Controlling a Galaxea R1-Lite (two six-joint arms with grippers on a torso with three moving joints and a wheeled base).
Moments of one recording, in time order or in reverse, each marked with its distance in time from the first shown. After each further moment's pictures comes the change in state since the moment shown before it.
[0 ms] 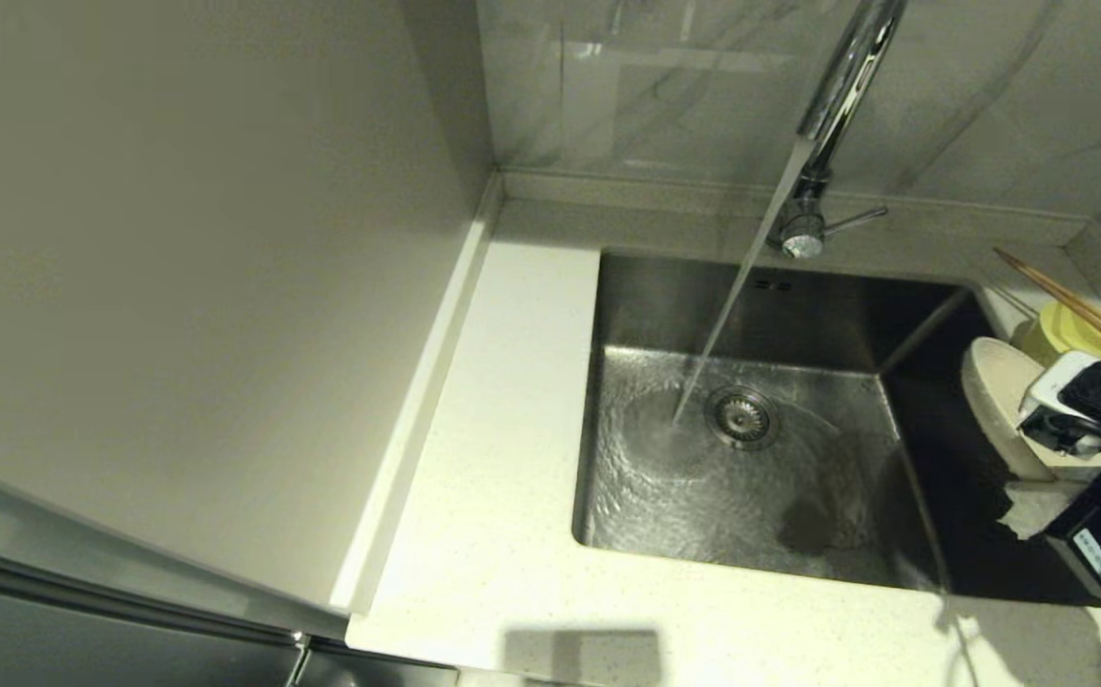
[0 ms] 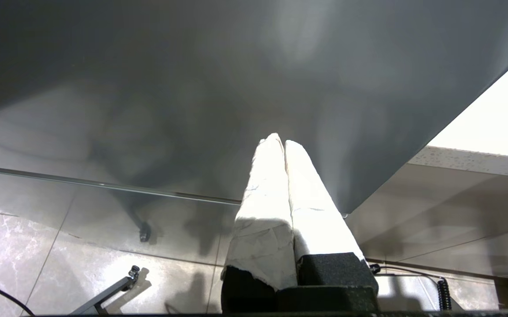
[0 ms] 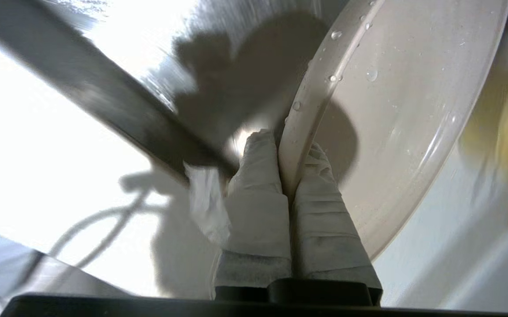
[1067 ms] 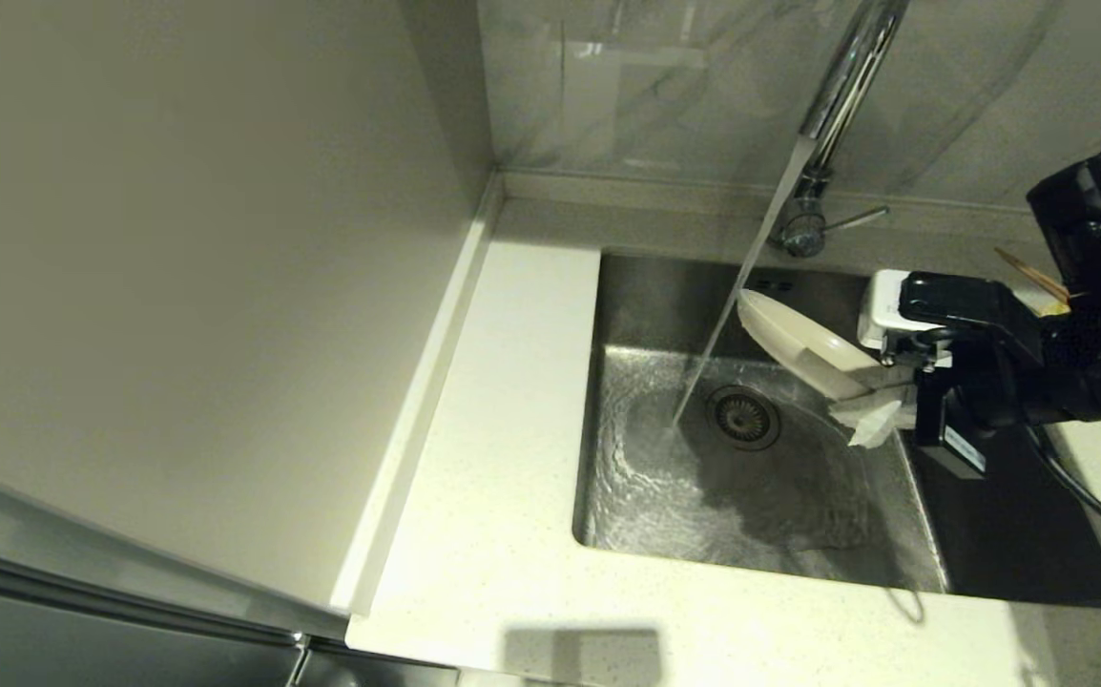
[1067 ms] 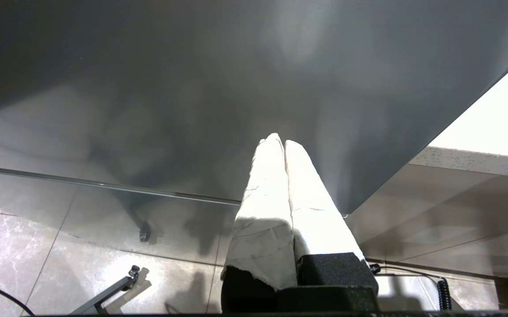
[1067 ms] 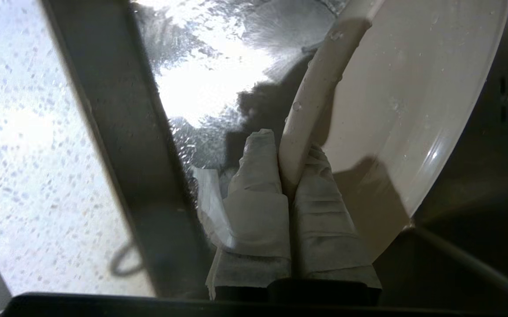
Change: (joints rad) left arm 0.000 0.000 0.000 0.000 0.000 0.000; right arm 0.056 0.331 -0.493 0.232 0.427 -0.363
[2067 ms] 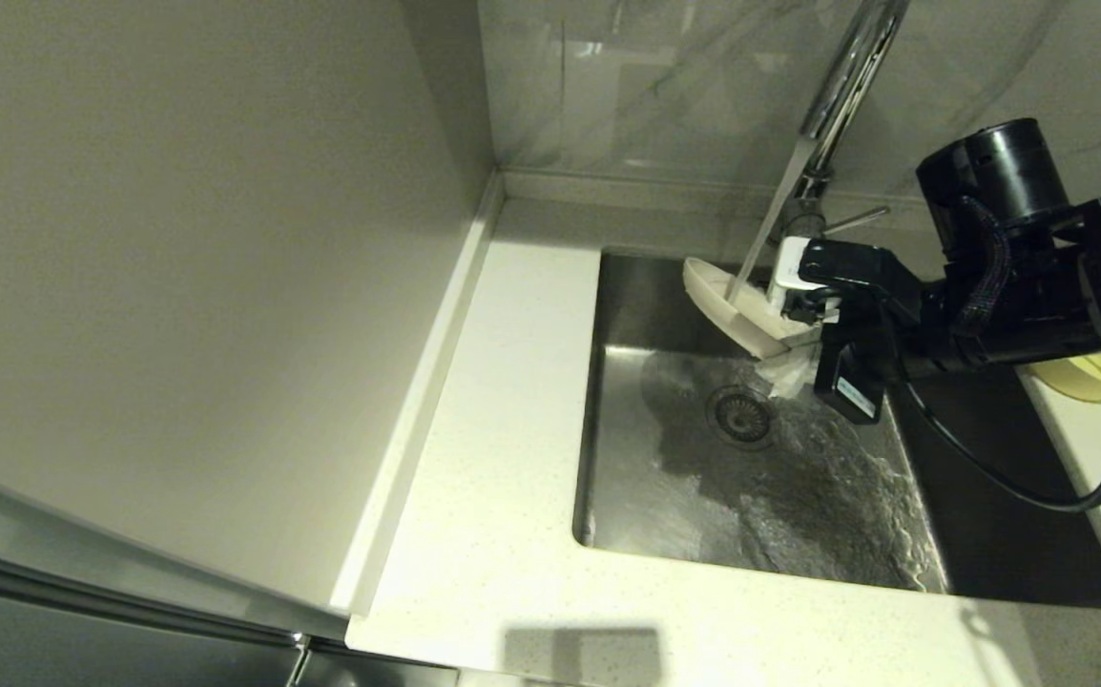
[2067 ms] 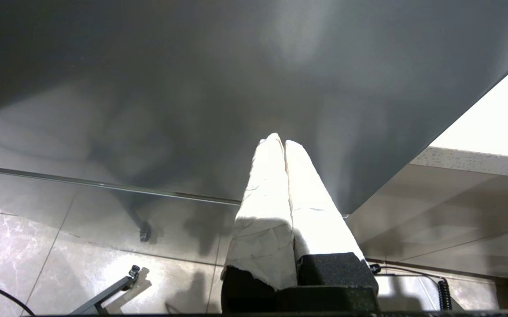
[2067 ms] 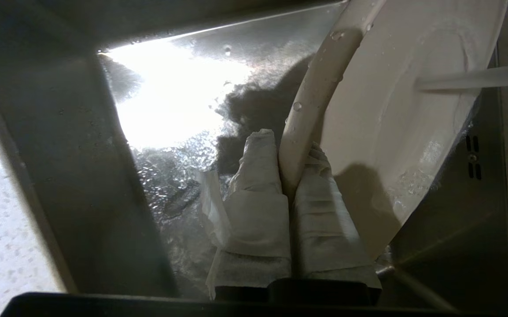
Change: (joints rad) left arm 0.000 0.000 0.000 0.000 0.000 0.000; right arm 0.073 0.162 -0.161 -0.079 -0.038 0.042
